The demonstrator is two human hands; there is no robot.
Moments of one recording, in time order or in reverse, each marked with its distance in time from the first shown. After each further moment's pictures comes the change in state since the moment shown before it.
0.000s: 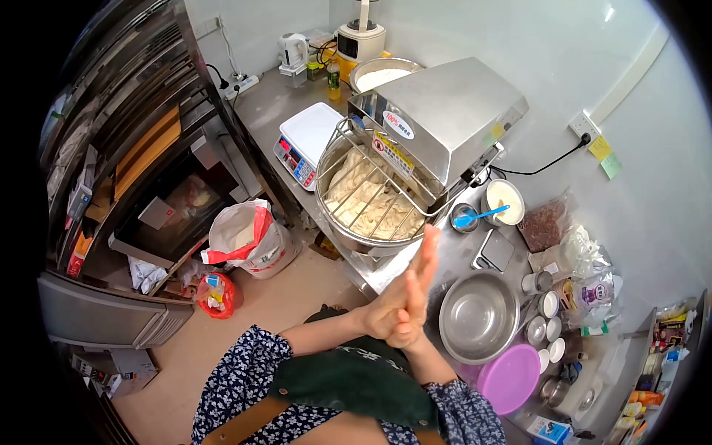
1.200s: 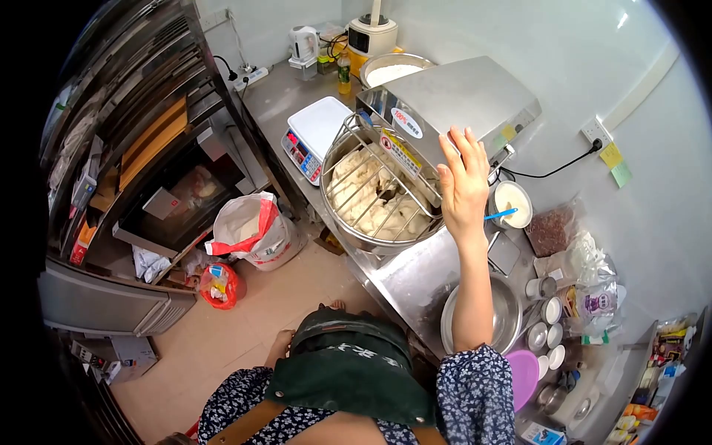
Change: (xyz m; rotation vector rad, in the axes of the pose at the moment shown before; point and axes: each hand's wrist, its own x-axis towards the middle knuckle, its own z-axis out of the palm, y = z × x) left_hand -0.528 -0.054 -0.106 0.201 1.016 -1.933; right_hand 0.110 0.102 -0.042 -0.733 -0.296 -0.027
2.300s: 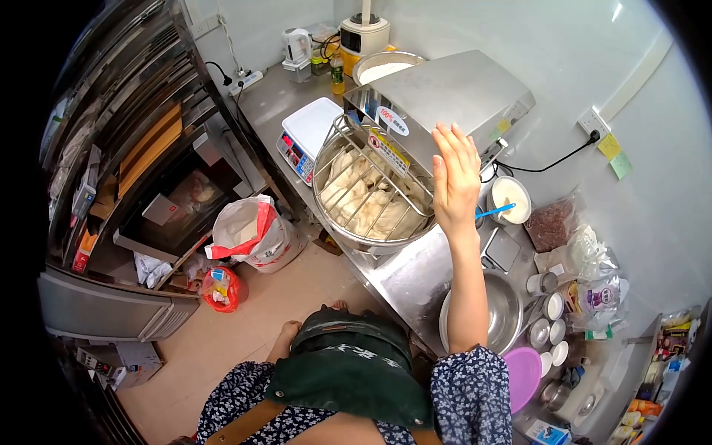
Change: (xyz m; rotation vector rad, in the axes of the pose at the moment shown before) left_hand 0.043 0.011 0.022 0.239 0.003 0.156; right_hand 0.001 0.003 0.002 0.101 0.077 0.049
